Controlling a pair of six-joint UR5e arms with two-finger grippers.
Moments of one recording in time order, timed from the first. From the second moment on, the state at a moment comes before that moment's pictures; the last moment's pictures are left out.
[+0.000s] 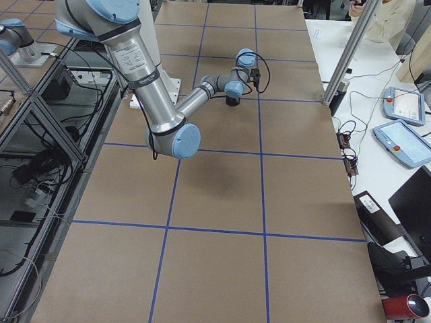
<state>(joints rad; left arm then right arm) -1.71 -1.55 -1.88 -1.43 -2.50 0.16 0.68 -0.98 1.58 -1.08 2.31 1.23</state>
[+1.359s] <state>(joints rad) -1.71 -1.56 -1.88 -1.43 -2.50 0.16 0.68 -0.96 1.52 -1.01 2.28 1.23</state>
